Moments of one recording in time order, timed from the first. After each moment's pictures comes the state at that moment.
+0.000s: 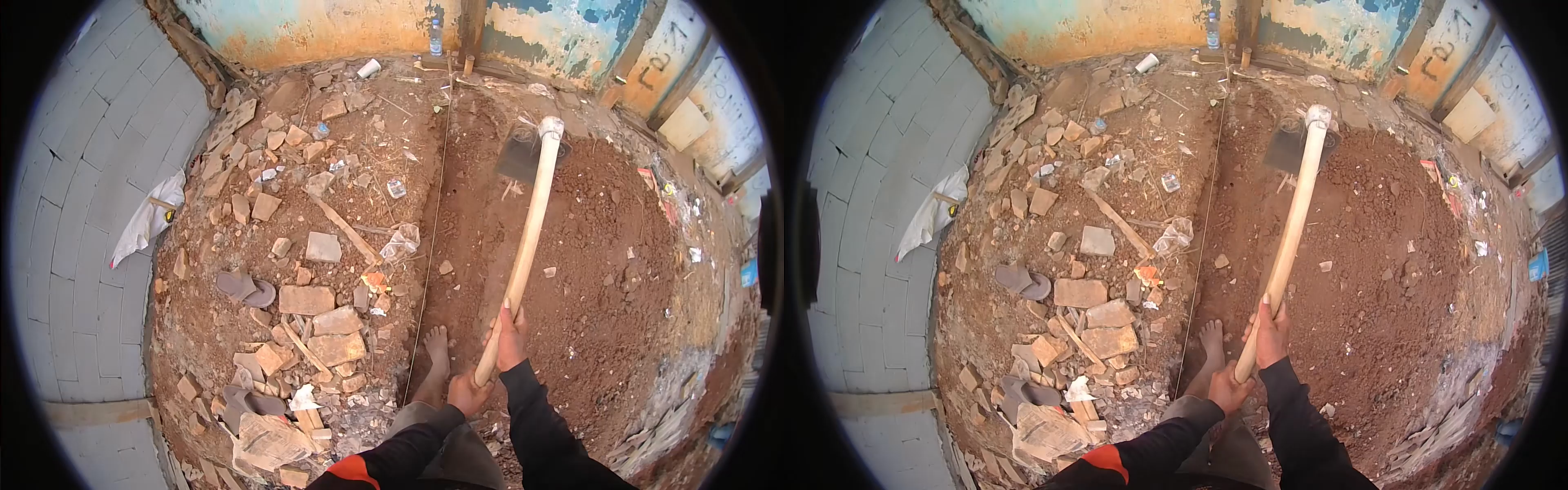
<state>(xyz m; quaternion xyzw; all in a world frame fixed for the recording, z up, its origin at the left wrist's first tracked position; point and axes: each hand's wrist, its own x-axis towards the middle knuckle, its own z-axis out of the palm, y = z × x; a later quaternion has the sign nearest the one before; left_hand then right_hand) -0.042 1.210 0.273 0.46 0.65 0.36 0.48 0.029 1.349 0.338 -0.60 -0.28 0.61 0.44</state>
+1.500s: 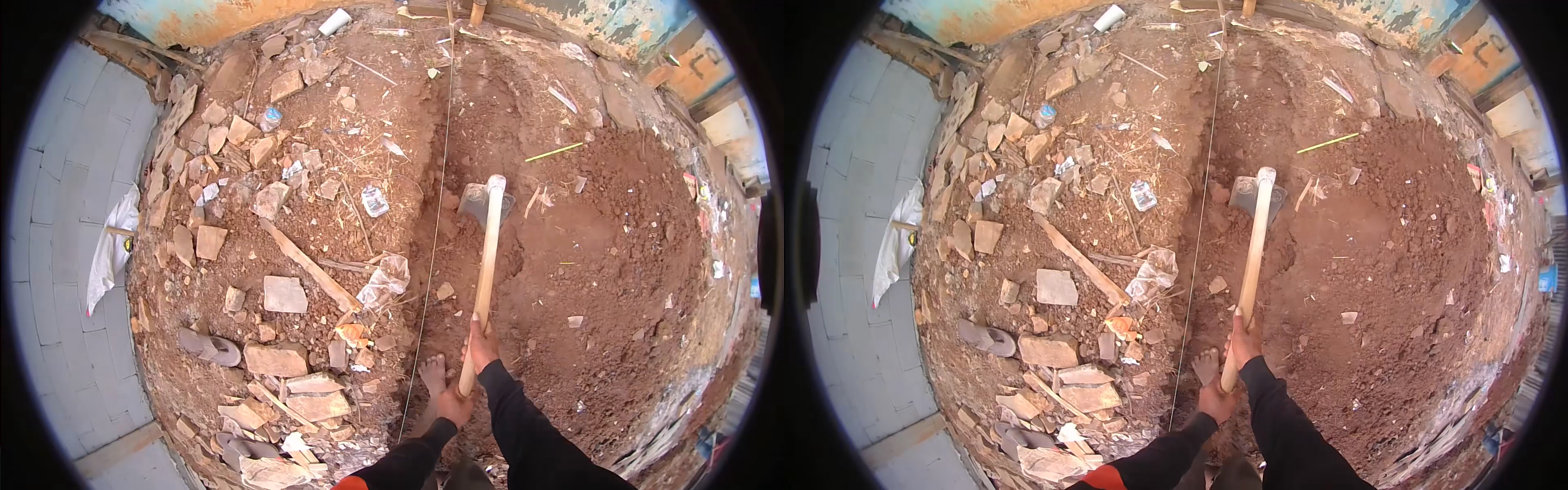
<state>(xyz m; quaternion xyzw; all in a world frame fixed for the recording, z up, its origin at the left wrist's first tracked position) -0.064 1.412 0.093 0.32 0.77 0.21 0.51 -0.013 1.569 0.069 -0.71 -0.19 0.64 0.23</state>
